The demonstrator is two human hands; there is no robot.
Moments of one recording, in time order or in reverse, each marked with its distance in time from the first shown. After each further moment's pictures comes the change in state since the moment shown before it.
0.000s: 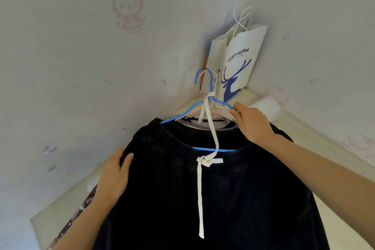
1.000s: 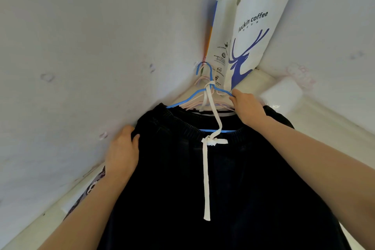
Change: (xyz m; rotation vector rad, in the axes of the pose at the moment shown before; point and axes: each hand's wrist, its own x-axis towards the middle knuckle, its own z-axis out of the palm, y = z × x) left_hand 0.108 -0.011 0.077 0.385 0.010 0.057; right_hand 0.094 0.050 0.118 0.028 -0.122 0.168
